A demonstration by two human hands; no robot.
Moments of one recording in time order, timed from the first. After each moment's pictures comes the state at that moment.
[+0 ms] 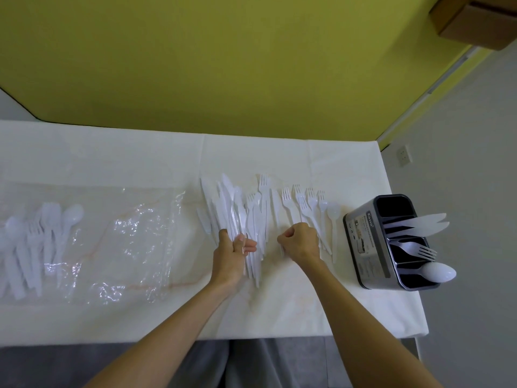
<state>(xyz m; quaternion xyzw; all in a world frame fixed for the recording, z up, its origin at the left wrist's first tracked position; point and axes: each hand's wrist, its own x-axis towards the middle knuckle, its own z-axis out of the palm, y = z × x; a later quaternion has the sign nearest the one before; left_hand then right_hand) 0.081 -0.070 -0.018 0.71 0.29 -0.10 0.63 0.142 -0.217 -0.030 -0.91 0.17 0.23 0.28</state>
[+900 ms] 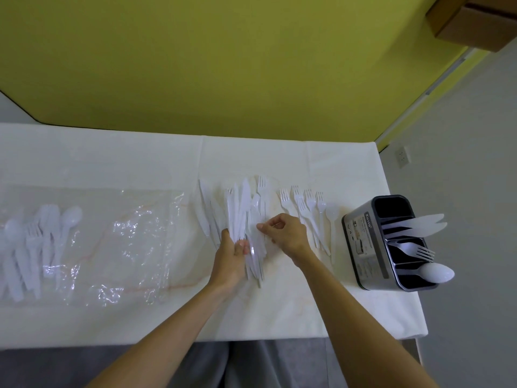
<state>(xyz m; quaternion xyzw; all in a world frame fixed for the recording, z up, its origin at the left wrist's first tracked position) 0.080 -0.068 -0.014 0.76 0.26 -0.15 0.58 0.150 -0.201 -0.016 -0.82 0.16 0.25 0.49</state>
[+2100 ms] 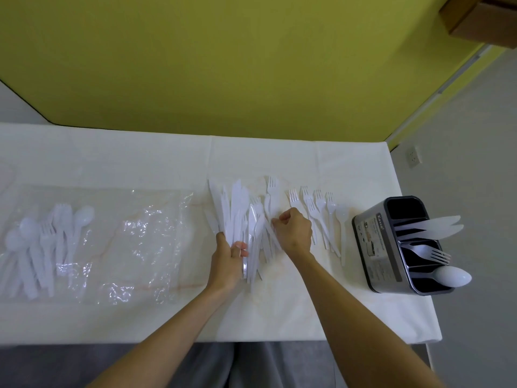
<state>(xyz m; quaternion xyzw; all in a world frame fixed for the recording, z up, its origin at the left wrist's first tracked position) 0.073 -0.050 -0.012 0.79 0.27 -0.15 0.53 0.158 -0.181 -0.033 -0.90 0.18 0.16 0.36</state>
